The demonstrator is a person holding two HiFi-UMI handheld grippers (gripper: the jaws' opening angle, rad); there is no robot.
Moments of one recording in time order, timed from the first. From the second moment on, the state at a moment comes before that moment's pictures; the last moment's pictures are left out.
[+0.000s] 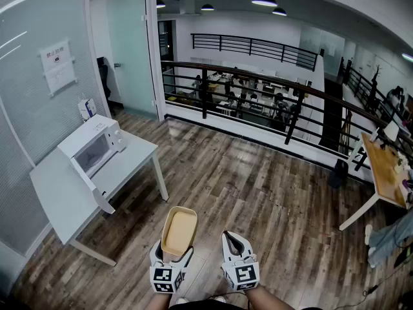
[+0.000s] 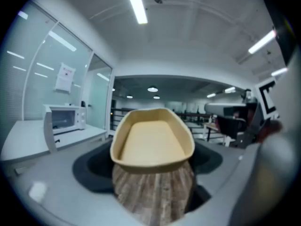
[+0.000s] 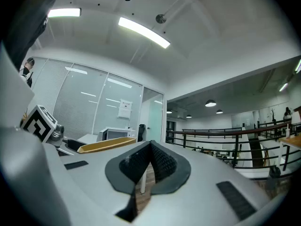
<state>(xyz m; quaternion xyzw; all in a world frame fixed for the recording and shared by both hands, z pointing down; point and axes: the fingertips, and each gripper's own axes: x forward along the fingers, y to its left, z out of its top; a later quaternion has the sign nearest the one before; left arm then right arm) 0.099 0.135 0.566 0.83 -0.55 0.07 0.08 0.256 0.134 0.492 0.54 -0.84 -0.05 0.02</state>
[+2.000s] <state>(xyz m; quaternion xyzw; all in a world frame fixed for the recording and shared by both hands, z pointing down) 0.029 0.008 0.556 0.81 -0.58 0.05 0.08 0.221 0.000 0.472 0.52 -0.85 -0.07 -0.02</state>
